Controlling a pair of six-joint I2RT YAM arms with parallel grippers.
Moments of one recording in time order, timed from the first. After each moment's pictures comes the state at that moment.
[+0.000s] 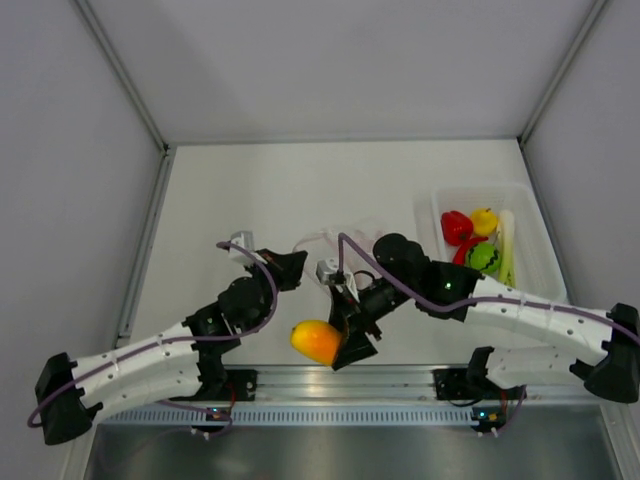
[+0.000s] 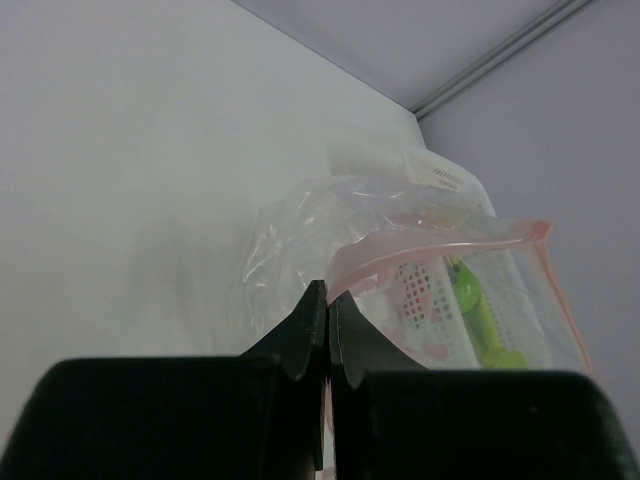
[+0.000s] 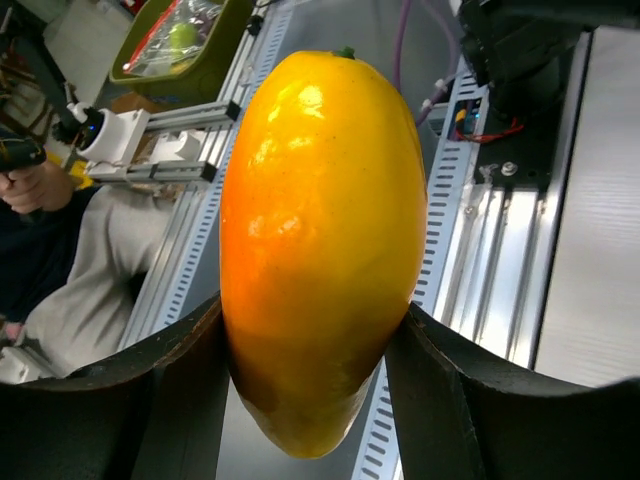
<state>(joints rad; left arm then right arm) -1.03 0.75 0.44 0.24 -0.64 -0.83 1.12 1.14 0.96 -0.25 -0.95 0.23</state>
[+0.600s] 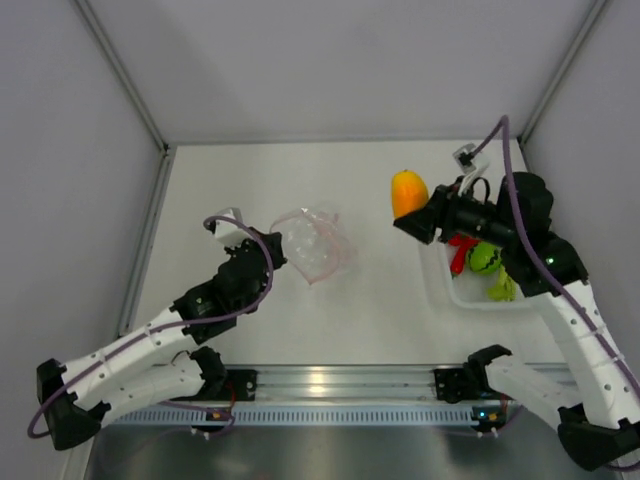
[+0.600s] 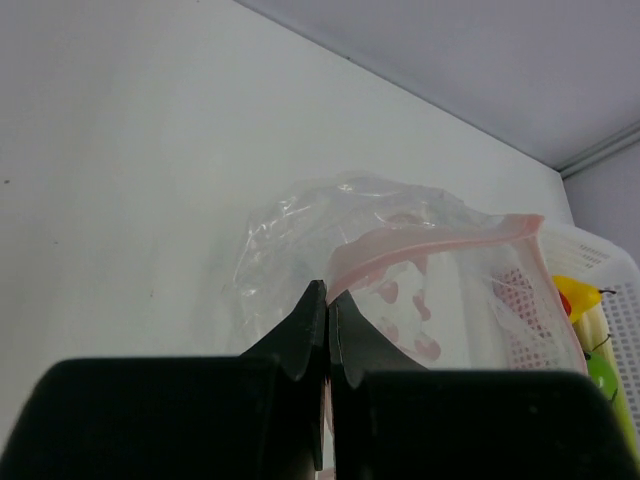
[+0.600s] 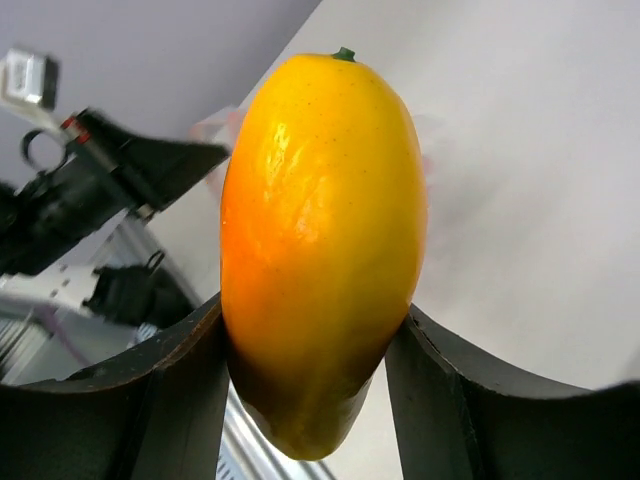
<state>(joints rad) -0.94 0.82 0.69 -0.12 -0.82 -0.78 0.43 0.92 1.16 -0.53 -0.54 0.34</state>
